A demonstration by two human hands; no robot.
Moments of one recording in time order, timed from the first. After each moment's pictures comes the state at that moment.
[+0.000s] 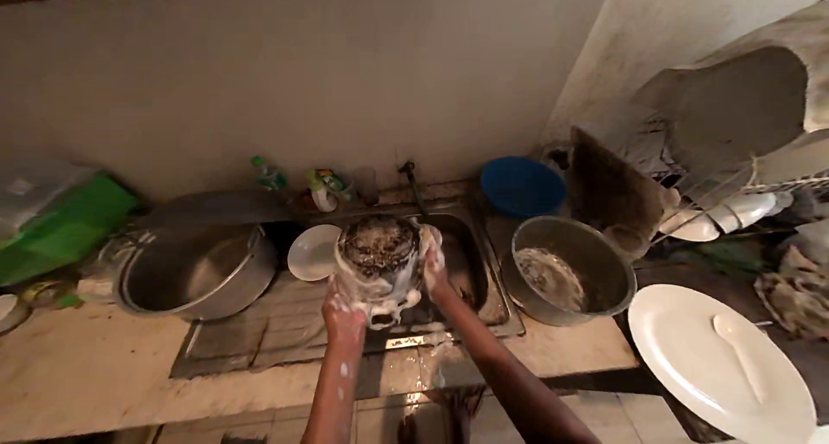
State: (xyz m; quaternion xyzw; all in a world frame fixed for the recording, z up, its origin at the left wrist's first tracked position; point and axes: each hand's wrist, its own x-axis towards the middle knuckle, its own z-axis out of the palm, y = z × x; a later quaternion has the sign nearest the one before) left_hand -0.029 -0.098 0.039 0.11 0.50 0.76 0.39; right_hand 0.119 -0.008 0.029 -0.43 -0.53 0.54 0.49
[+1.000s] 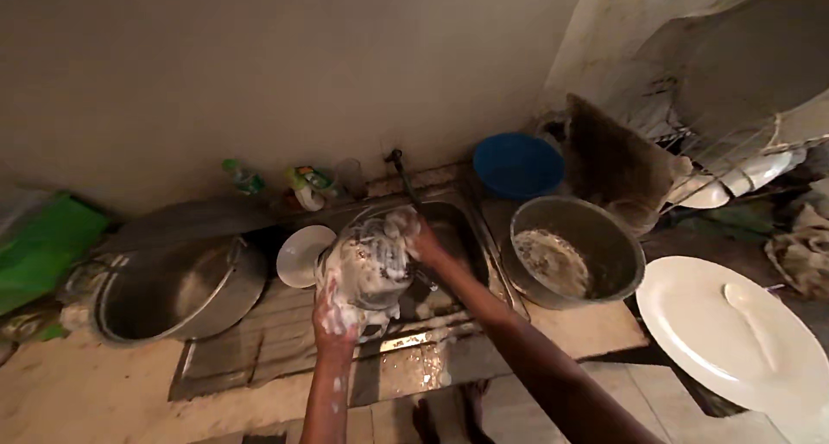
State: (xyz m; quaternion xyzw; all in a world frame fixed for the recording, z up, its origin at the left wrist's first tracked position) left_hand -0.044 -0.099 0.034 0.22 0.47 0.75 0.42; right_hand 0.120 0.053 0.047 -0.46 -0.67 0.50 0.29
